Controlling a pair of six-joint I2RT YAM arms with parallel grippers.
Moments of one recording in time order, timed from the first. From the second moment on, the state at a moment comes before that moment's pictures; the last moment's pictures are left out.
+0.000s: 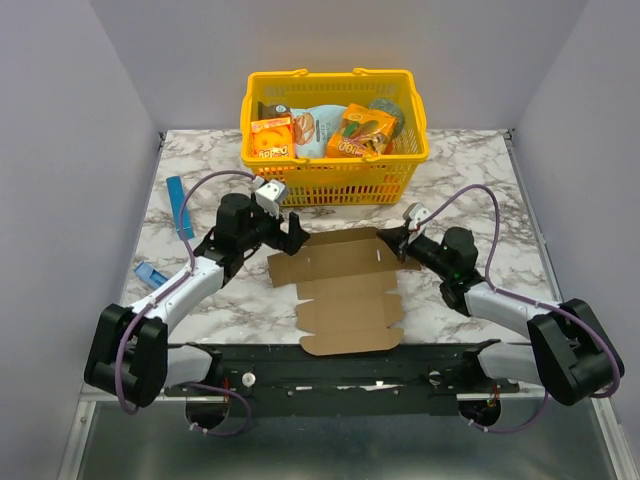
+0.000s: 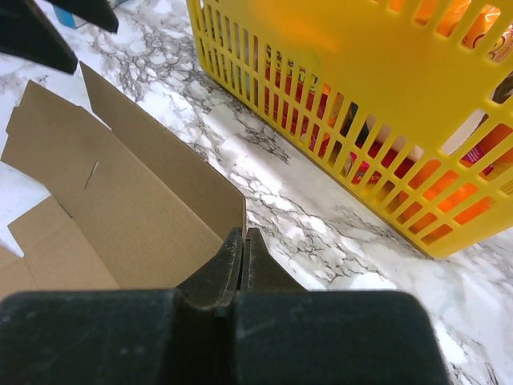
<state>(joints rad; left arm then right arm) -0.36 1.24 0.69 0.16 0.40 -0.07 0.40 1.24 0.36 0.80 -0.45 -0.16</state>
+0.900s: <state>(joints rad) -0.37 1.37 0.71 0.12 0.52 -0.02 0.40 1.25 0.37 0.83 -0.41 -0.16</state>
